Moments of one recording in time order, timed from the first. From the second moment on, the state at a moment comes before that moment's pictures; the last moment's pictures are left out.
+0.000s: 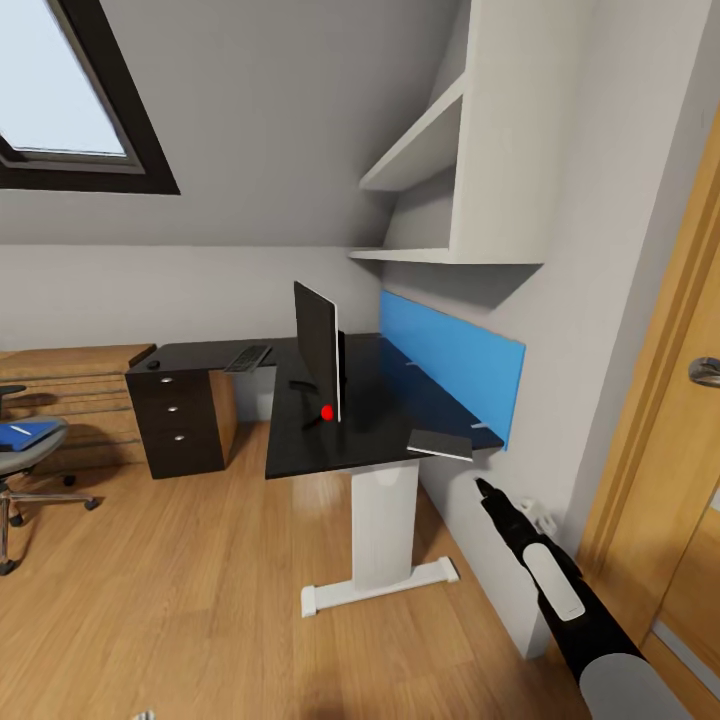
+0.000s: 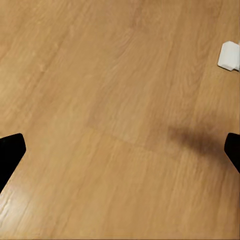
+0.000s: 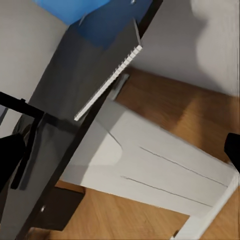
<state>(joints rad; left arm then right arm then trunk) -0.06 0.17 0.01 -0.68 0.62 0.05 0.14 -0.54 -0.08 -0.03 -0.84 -1.00 0.09 -0.05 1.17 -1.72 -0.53</state>
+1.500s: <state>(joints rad) -0.06 0.17 0.01 -0.62 0.58 -0.02 0.14 -0.54 -0.09 -0.04 -0.78 -1.48 0.09 -0.08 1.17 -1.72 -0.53</state>
